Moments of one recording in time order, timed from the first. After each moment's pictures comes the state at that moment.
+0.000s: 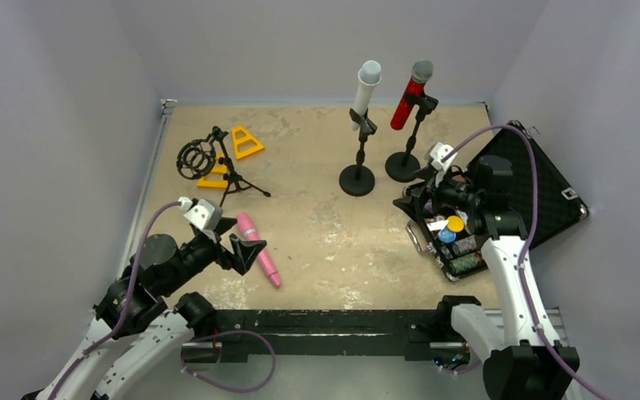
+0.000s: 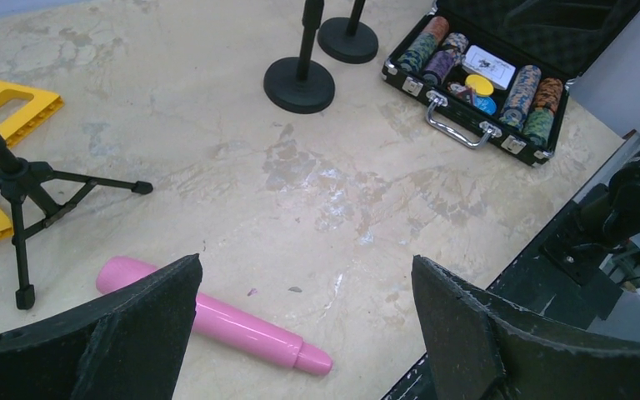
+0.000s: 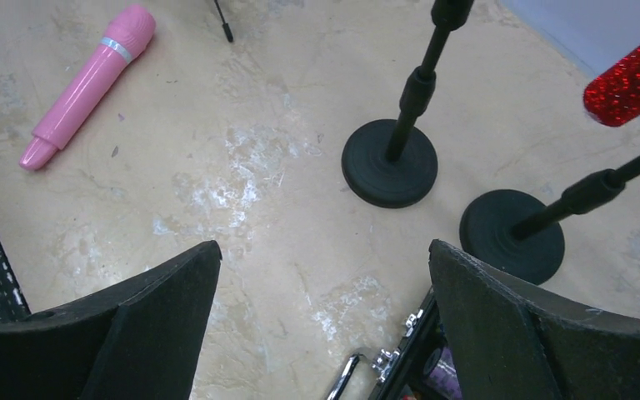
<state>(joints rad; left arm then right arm) -0.69 0.30 0.73 -0.61 0.03 -0.21 0.00 0.94 0.85 -0.40 -0.85 -0.43</state>
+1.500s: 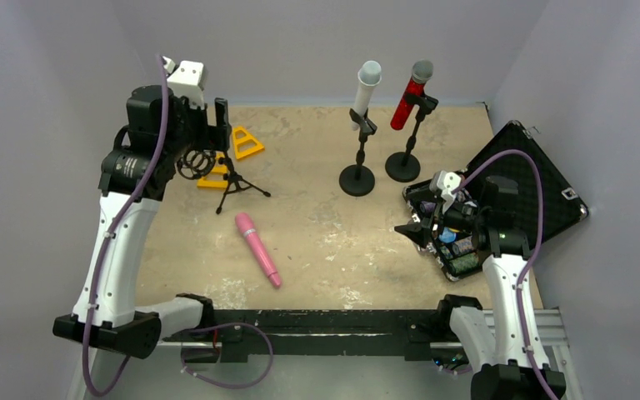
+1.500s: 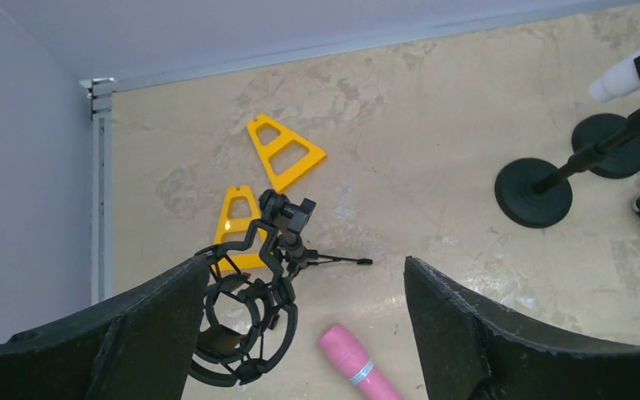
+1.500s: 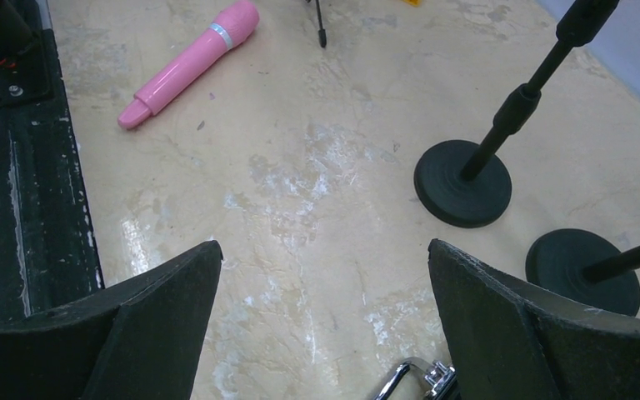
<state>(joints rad) -0.20 1.19 1.63 -0.81 -0.03 -0.01 -0.13 0.80 0.75 -0.56 -1.17 -0.63</state>
